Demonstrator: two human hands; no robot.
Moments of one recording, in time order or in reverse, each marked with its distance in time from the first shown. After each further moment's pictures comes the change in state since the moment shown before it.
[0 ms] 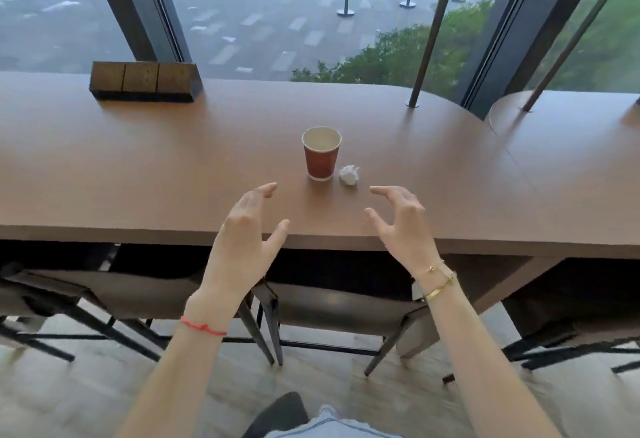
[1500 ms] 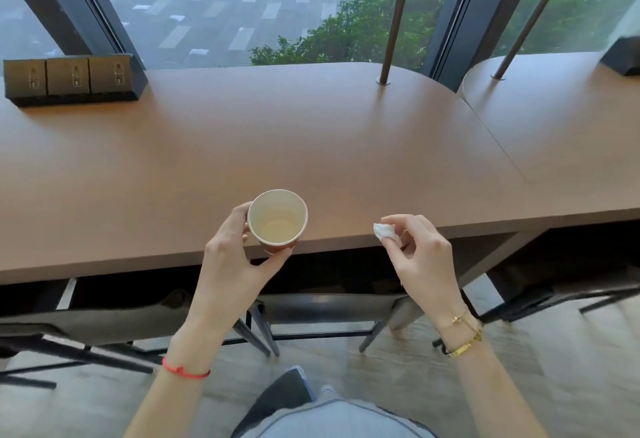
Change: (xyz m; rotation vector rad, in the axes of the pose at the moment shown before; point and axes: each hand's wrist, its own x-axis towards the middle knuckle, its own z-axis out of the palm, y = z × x) left_hand 0.001 -0.007 0.021 -0.252 -0.091 -0.019; right_hand -0.055 0.021 -0.012 0.050 0.137 0.109
